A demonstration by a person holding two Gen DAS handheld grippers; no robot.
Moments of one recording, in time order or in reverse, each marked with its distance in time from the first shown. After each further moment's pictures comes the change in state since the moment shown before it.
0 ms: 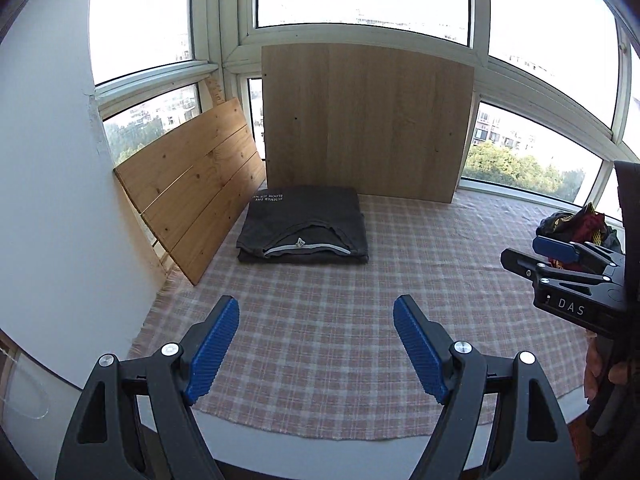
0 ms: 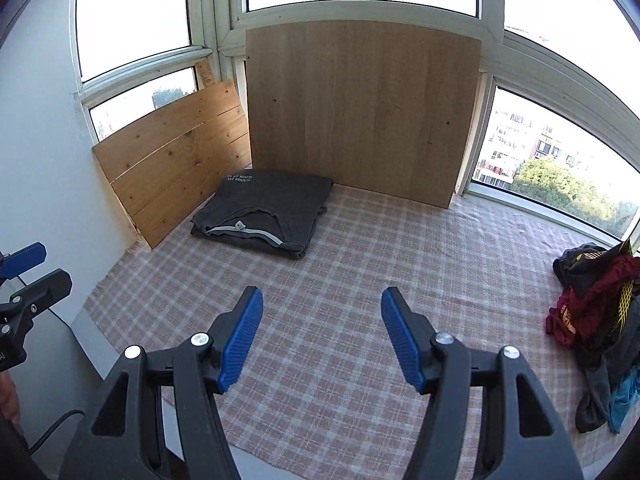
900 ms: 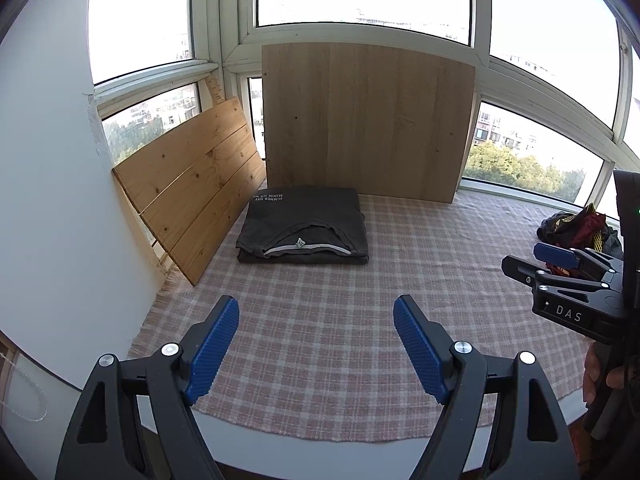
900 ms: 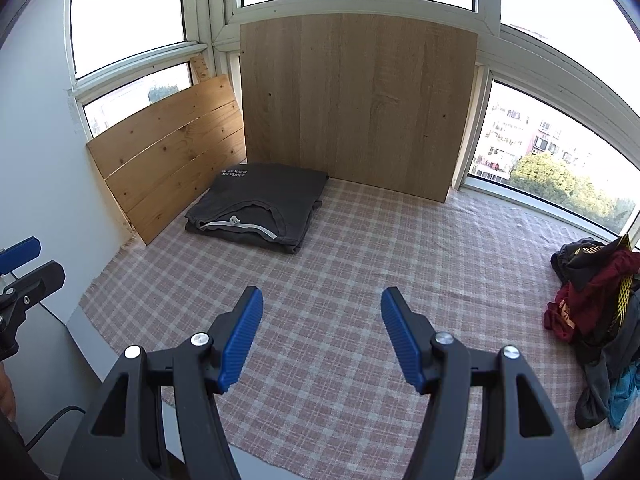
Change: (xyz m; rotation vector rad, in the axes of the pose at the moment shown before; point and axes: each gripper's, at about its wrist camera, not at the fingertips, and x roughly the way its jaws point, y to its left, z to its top) left arm 0.005 -0.001 0.002 -0.003 0.012 0.001; right arm 0.005 -0.004 -0.001 0.010 0.014 -0.016
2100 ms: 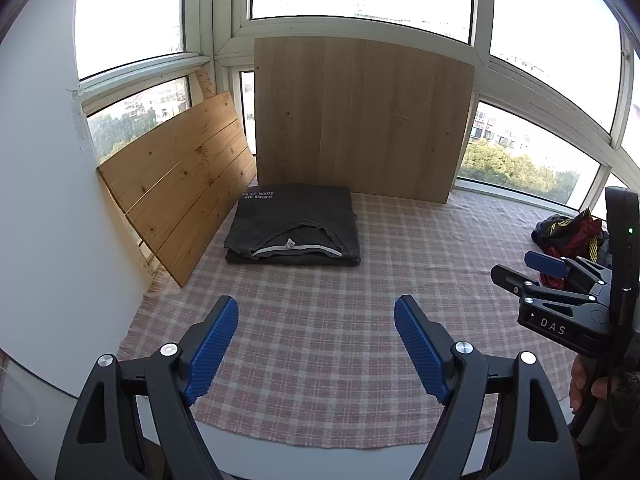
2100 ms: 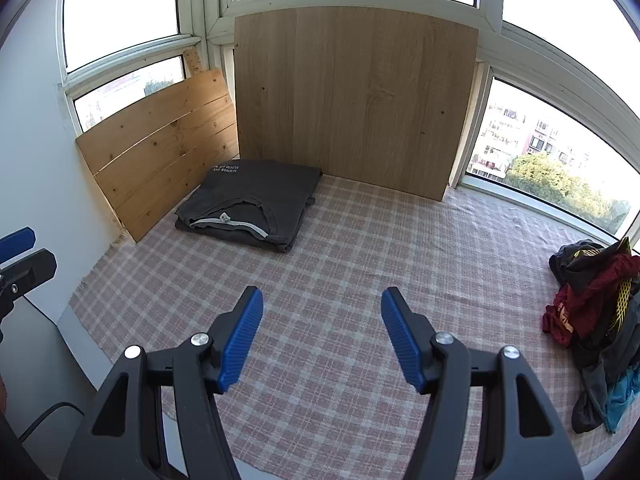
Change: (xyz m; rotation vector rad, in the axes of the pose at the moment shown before) left arm 0.015 -0.001 0.014 -0.003 0.022 -0.042; right arm 0.016 -0.004 0.003 -0.005 0.015 -0.023
